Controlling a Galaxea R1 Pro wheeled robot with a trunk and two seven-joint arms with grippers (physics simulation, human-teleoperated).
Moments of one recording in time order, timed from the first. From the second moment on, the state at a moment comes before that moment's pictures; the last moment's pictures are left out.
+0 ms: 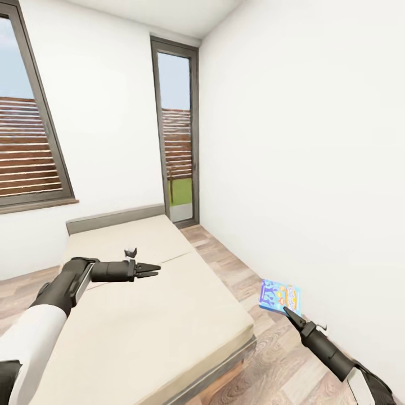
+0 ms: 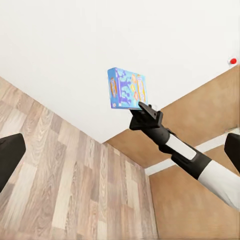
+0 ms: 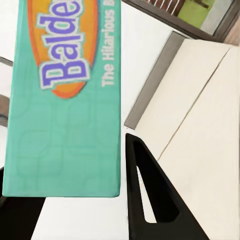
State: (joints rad) left arm -0.86 0.22 0.04 -0.69 -0.02 0.87 -1.51; right arm -0.38 -0.12 -0.62 -0.68 -0.39 0.51 1.13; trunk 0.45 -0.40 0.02
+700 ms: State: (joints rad) left arm -0.86 0.19 0.04 -0.69 -0.02 0.87 -1.42; right arm -0.39 -0.14 -0.61 -0.68 -0.40 0.51 1.14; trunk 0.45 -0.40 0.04
